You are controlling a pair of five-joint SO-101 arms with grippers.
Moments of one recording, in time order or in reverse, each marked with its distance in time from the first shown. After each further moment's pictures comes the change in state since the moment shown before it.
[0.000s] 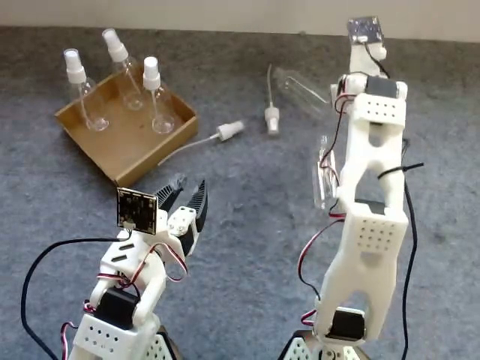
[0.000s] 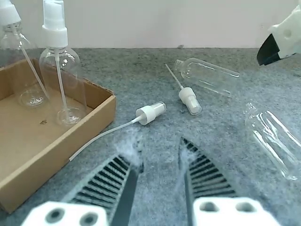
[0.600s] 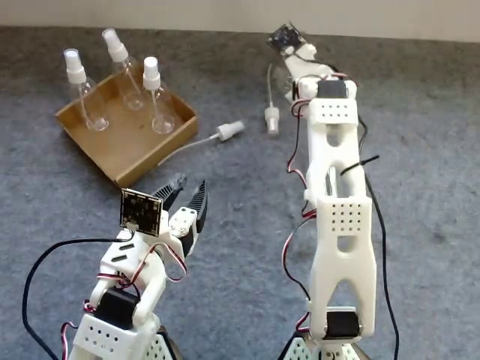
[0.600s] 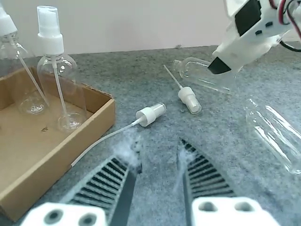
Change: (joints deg) left arm 0.0 0.0 0.0 0.0 -3.3; right arm -8.5 17.8 -16.0 -4.4 19.9
